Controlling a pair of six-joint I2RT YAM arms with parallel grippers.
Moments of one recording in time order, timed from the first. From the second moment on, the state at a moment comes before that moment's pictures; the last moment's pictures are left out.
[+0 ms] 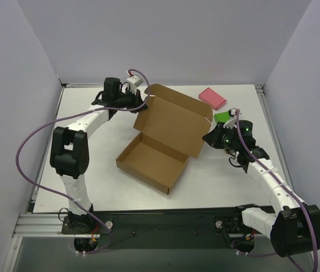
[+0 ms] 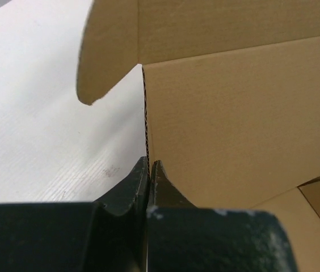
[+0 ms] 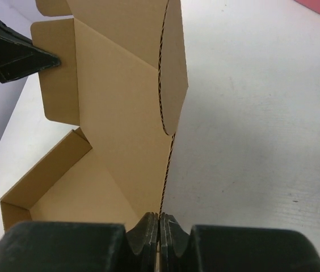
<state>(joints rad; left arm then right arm) -0.25 1.96 1.52 -0.09 0.70 0.03 0.16 1.08 0.66 -0.08 -0.37 0.39</state>
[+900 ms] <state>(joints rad) -0.57 1.59 0.93 0.46 -0.23 -0.08 0.73 1.21 0.71 0.14 0.72 0.31</state>
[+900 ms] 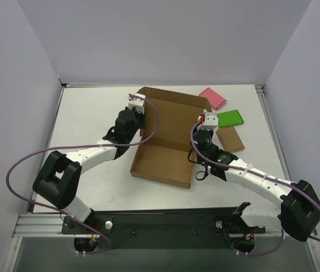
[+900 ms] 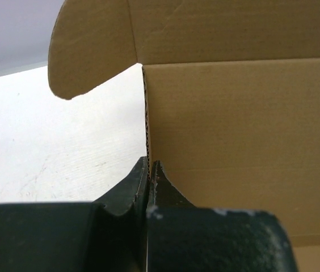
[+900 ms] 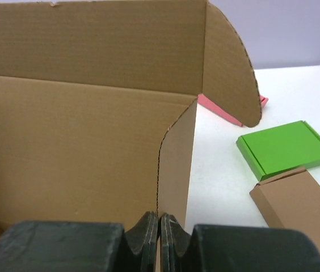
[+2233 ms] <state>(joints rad) -0.96 1.34 0.35 0.96 -0.71 -0.32 1.26 1.04 0.48 -0.13 1.31 0.66</state>
